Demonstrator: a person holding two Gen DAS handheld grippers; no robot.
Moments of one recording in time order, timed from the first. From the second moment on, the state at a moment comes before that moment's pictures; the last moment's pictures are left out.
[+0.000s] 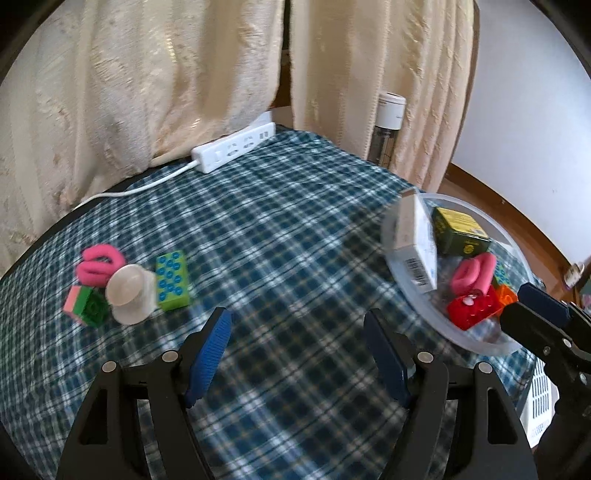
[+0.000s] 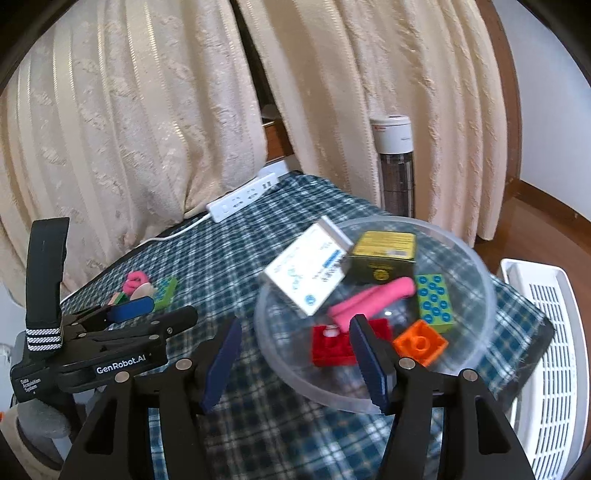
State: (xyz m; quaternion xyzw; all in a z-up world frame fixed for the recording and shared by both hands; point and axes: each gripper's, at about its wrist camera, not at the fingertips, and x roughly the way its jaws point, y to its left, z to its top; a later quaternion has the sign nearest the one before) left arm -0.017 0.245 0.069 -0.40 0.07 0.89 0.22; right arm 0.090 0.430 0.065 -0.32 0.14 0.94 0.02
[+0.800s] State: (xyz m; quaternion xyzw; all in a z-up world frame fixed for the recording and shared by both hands) left arm -0.052 0.141 0.053 -0.42 0.04 0.90 0.12; right arm 0.044 0.353 0.049 -0.36 0.11 0.92 -0.06
